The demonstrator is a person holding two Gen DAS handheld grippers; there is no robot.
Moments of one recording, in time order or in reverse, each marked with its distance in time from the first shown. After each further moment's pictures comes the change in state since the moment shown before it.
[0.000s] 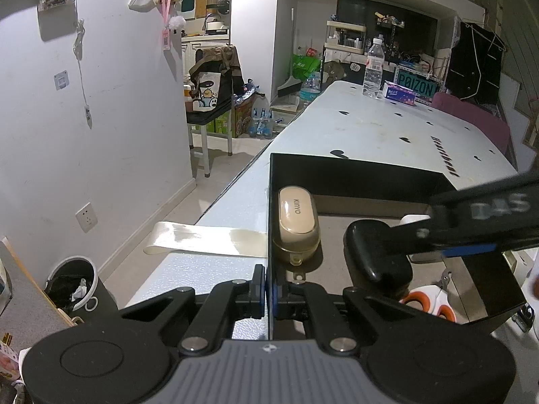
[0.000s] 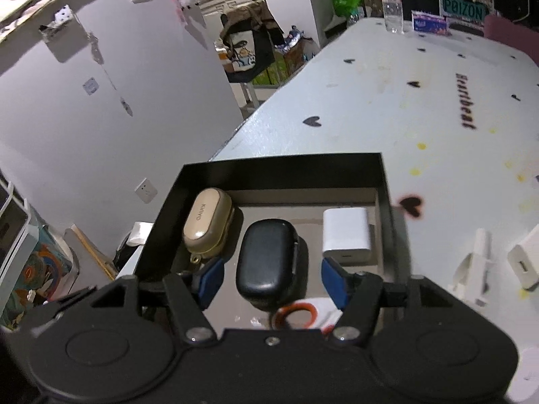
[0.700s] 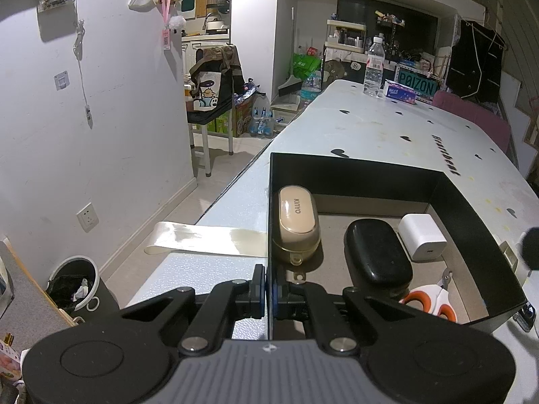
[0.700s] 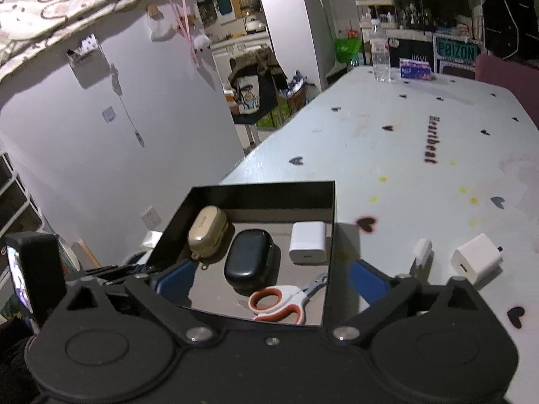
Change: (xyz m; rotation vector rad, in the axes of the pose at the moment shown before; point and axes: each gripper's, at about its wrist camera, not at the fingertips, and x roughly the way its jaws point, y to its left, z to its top) left arm 0.000 0.000 0.000 0.001 0.000 0.000; right arm -0.078 -0.023 -0.033 -0.044 -0.178 0.003
